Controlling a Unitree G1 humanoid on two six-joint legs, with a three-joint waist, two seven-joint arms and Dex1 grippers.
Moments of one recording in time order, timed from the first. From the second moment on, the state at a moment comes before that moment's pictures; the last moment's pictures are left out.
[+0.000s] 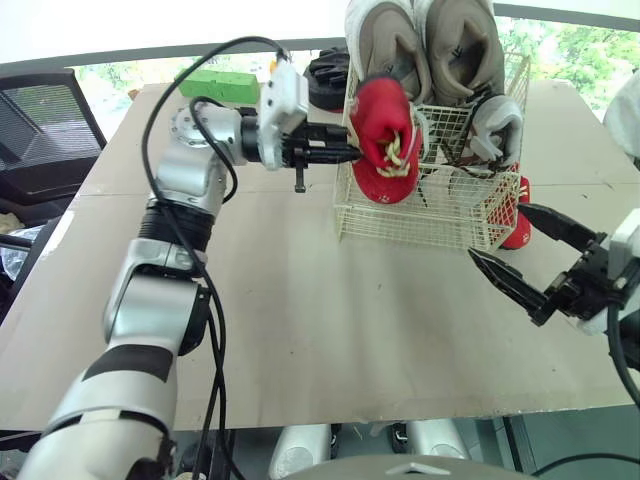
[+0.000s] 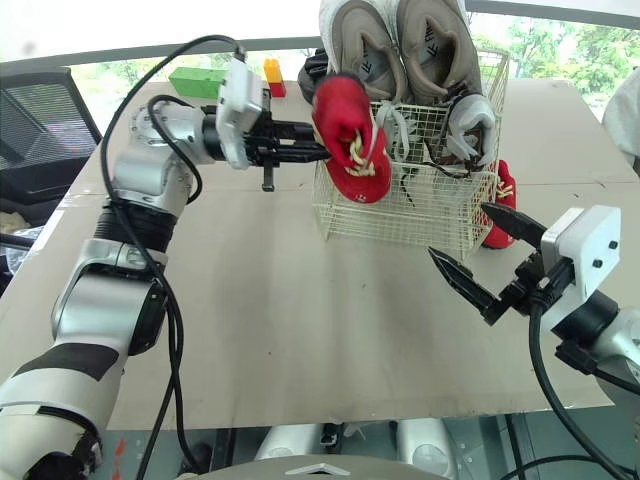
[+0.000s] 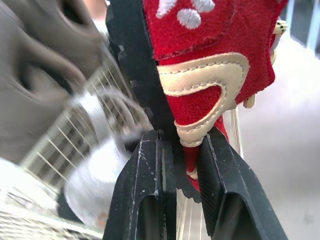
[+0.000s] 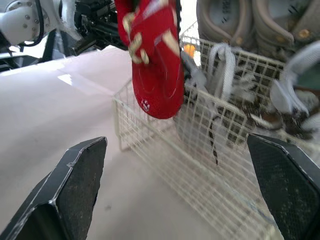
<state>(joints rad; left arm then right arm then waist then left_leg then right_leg) -1.14 0.52 -0.21 0.71 -0.33 -0.11 -1.42 0.13 -0.63 -0.61 -1.02 0.92 0.79 0.45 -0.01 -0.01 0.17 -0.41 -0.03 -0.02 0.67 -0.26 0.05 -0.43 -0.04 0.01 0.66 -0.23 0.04</state>
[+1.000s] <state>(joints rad) -0.69 0.64 0.12 -0.15 -0.80 0.73 -1.25 -0.15 -1.00 -0.46 -0.39 0.91 0.95 0.23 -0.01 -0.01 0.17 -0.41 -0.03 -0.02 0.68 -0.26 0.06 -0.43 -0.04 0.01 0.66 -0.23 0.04</state>
